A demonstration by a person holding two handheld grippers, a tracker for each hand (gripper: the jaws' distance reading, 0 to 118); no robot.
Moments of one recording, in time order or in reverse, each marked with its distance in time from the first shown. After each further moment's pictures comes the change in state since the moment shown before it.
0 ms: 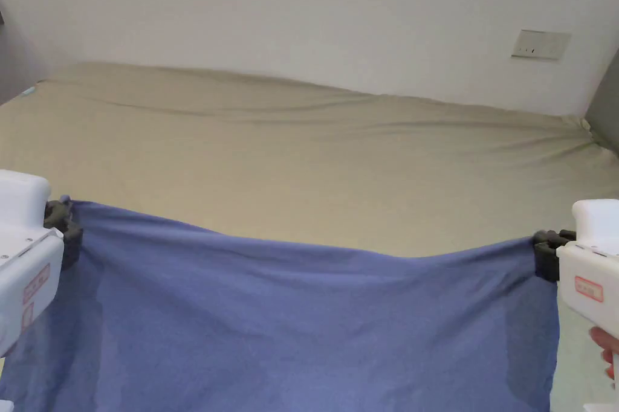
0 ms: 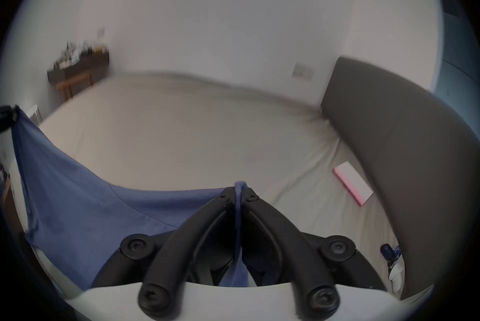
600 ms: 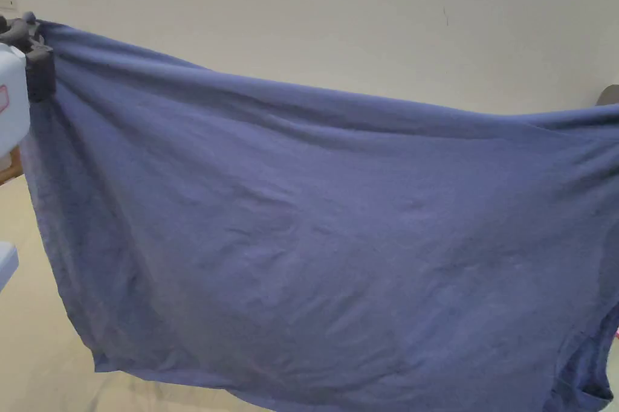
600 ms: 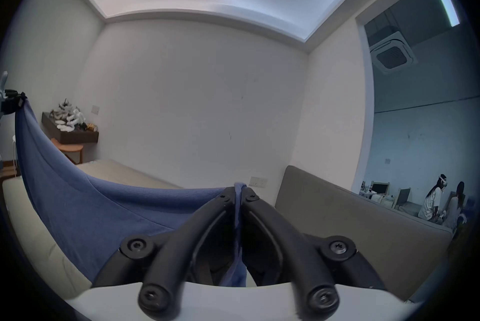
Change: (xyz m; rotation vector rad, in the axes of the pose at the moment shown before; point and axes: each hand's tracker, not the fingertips) left arm -0.062 0.134 0.185 0.472 0.091 0.111; right arm 0.004 0.118 0.268 0.524 -0.205 0.052
